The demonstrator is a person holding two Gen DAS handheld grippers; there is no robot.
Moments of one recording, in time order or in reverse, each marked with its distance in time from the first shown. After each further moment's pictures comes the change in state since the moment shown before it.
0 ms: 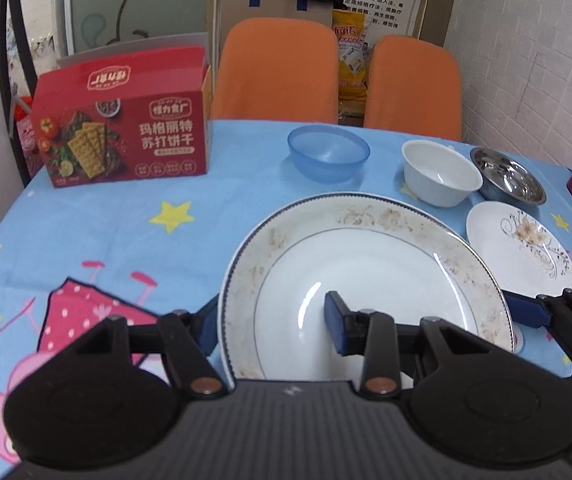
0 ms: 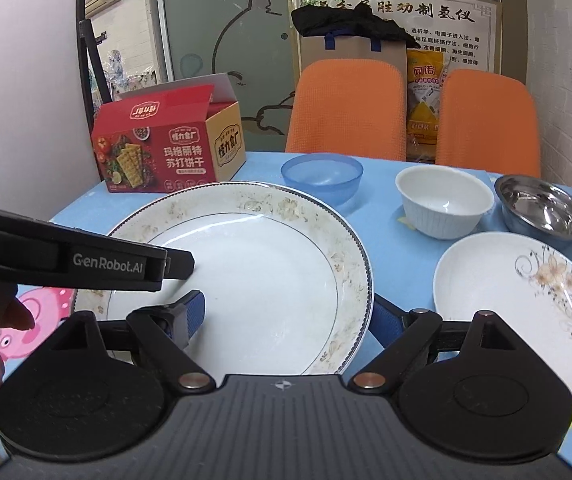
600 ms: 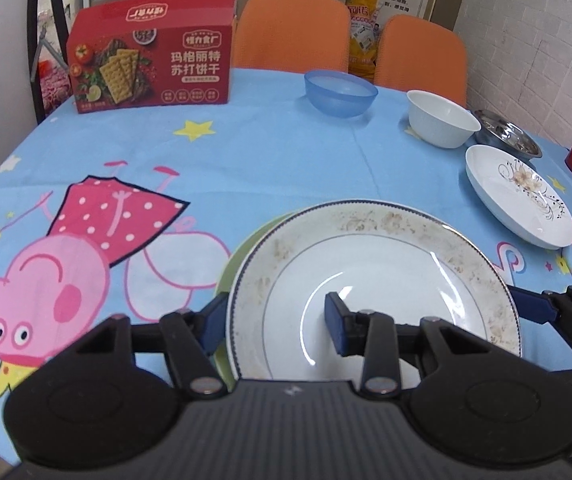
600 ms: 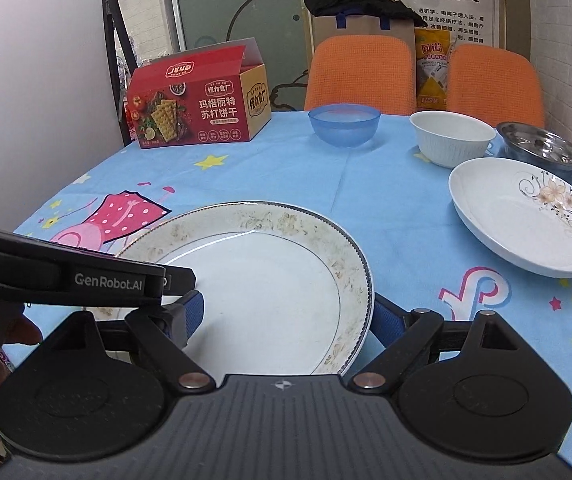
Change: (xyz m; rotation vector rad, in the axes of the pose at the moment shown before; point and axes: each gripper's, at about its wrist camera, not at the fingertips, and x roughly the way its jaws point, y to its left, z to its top) left arm -0.015 0.009 -0.070 -0.044 0.031 0.007; right arm -0.027 0.020 -0.057 0.007 0.038 0.032
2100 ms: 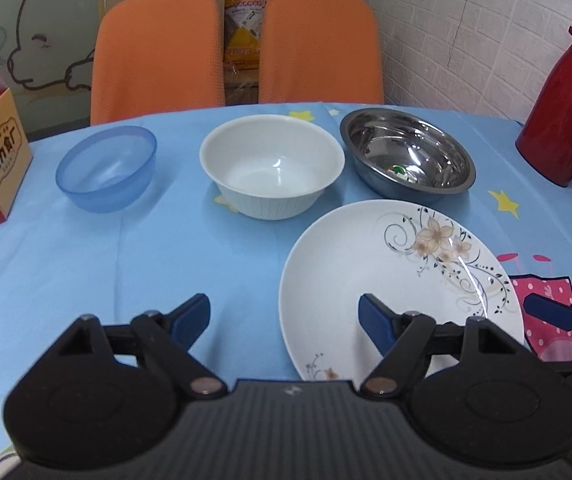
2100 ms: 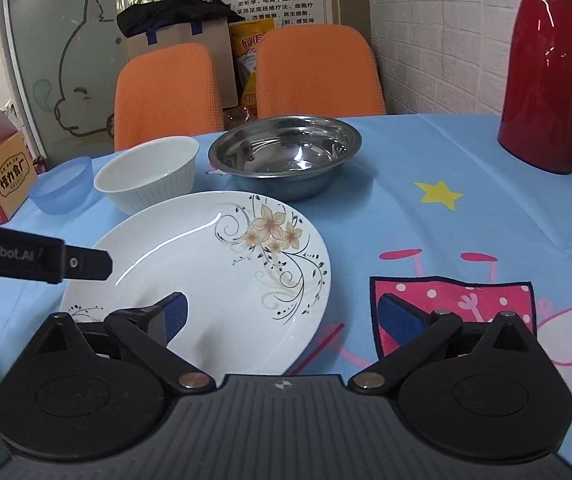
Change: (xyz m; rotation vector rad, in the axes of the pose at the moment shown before) left arm 0.123 -0.190 0.117 0.181 0.069 -0.133; right arm 0.013 -0.222 0.037 0.220 -0.010 -0.342
